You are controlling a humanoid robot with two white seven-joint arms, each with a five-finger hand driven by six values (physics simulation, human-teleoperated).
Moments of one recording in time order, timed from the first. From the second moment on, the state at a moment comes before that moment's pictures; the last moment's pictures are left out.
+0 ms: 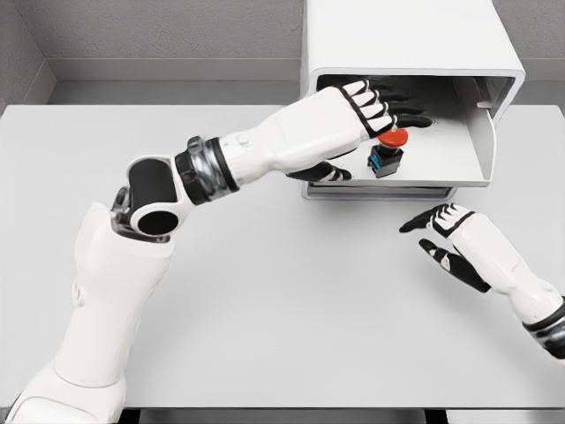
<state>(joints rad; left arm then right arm) -0.50 0.00 -0.28 -1.73 -0.67 -0.61 -0.61 0.21 -0.59 0.05 -1.77 0.47 -0.61 -0.04</state>
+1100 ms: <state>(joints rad) -0.04 0.34 0.37 -1.62 -0.36 -0.61 -0.61 0.04 -0.59 0.15 -1.71 0.46 -0.61 -0.01</state>
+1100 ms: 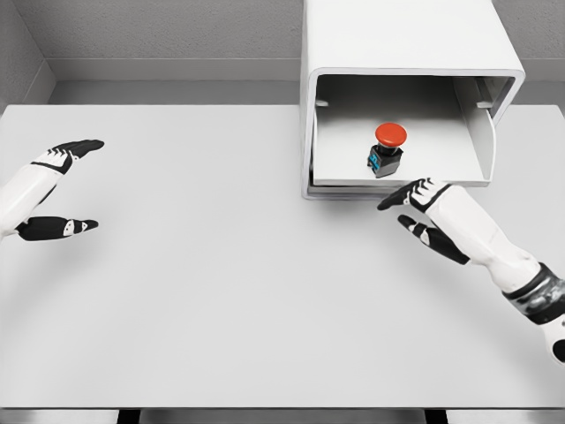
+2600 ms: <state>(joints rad) -0.04 0.34 0.37 -1.61 -0.37 -0.61 -0.61 -0.01 -0.71 0.16 -1.60 0.36 -0.61 -0.02</state>
